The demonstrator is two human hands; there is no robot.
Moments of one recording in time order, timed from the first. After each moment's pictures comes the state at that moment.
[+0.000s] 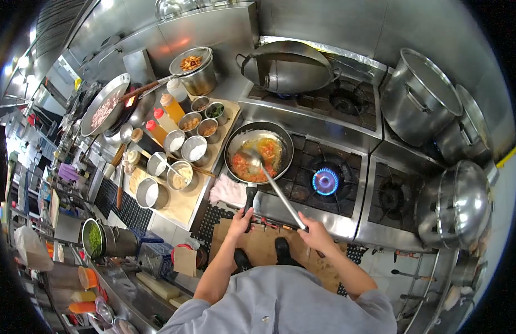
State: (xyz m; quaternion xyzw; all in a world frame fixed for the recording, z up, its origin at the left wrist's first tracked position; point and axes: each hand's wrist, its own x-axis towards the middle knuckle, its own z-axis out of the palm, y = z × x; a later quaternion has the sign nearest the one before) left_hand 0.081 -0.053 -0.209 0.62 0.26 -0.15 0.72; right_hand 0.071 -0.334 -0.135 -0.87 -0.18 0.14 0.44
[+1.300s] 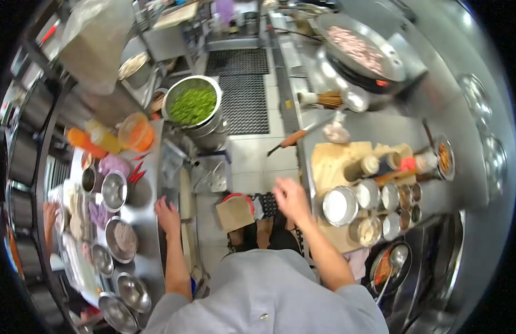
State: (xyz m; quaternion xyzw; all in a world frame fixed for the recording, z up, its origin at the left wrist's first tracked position) left_hand -0.374 0.428 -0.231 0.62 0.74 0.25 0.02; right_hand 0.020 0.373 -0.120 -0.67 -0.63 0.19 0.35
